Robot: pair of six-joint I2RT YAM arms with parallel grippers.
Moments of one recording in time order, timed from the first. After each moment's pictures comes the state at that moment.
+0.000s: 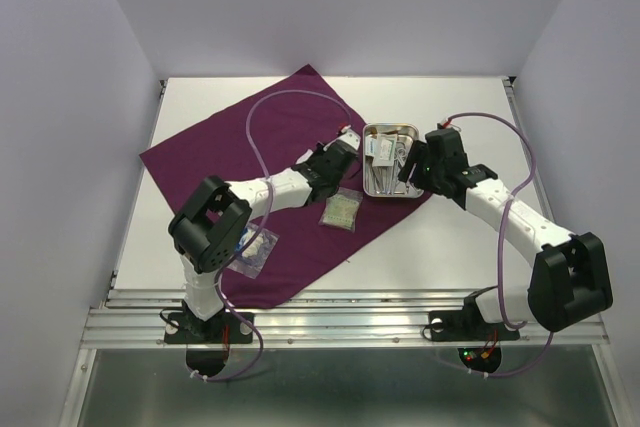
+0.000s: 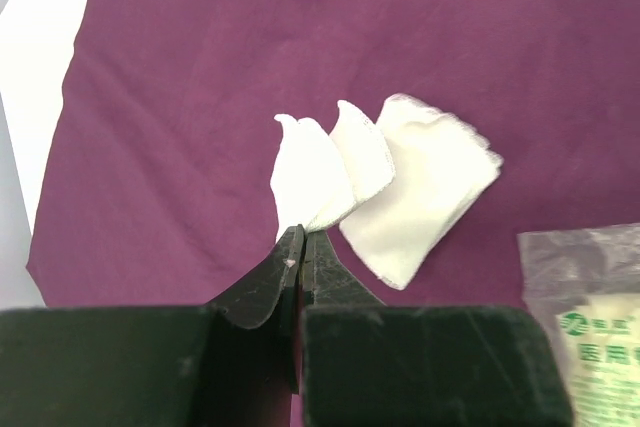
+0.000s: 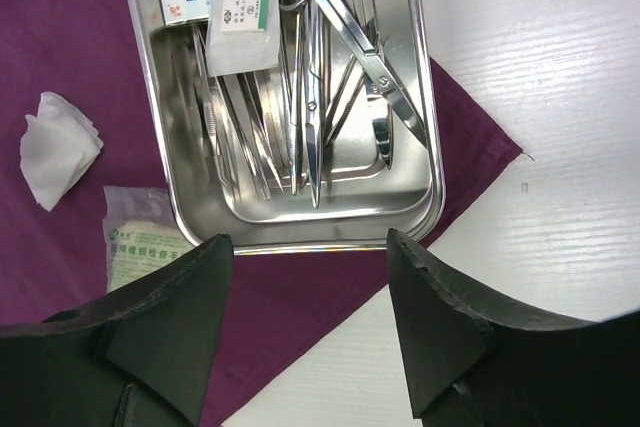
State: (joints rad) left arm -0.79 1.85 1.20 -0.16 -0.70 0.12; right arm 0.34 1.33 0.91 -0.36 0.15 0.63
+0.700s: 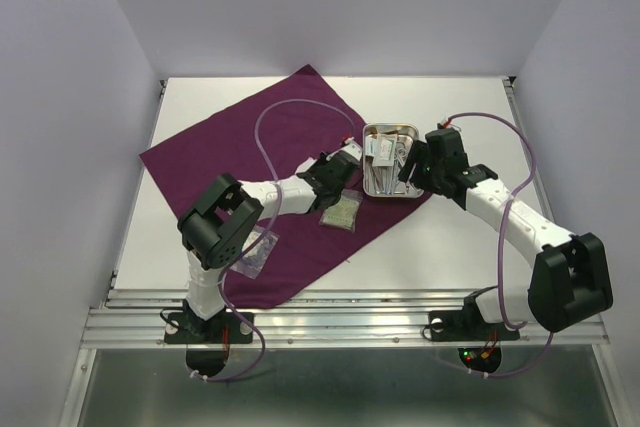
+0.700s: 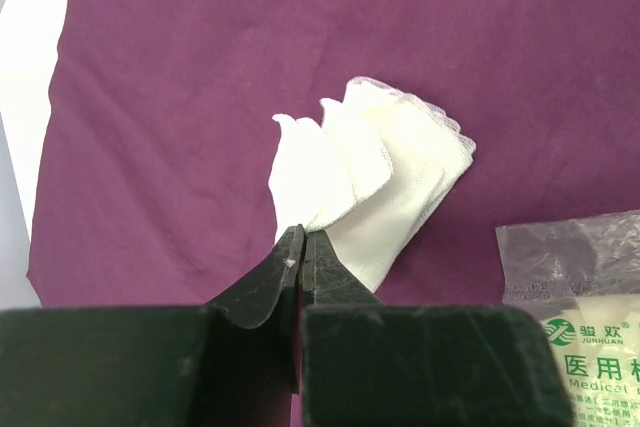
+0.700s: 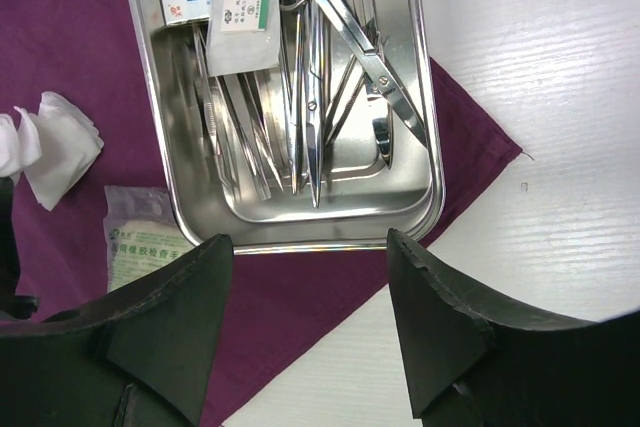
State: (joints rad) left arm -0.82 1.89 1.15 -0.06 -0.73 0.16; right arm 0.34 1.33 0.91 -0.36 0.15 0.63
